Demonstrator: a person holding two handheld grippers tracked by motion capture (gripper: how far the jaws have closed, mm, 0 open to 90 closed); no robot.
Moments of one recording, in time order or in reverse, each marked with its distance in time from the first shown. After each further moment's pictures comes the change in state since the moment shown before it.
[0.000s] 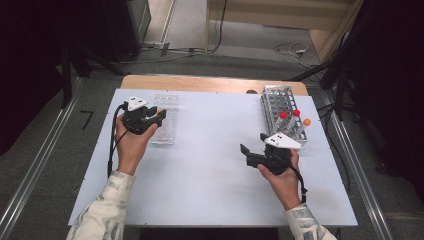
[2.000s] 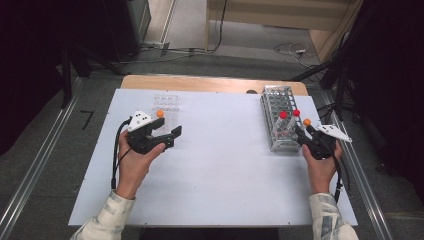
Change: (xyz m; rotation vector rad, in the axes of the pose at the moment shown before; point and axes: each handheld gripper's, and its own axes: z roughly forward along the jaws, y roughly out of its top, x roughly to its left) left arm -0.044 -0.017 -0.037 -0.071 -0.174 0.001; right arm -0.134 -0.024 -0.018 -0.042 -0.367 0.205
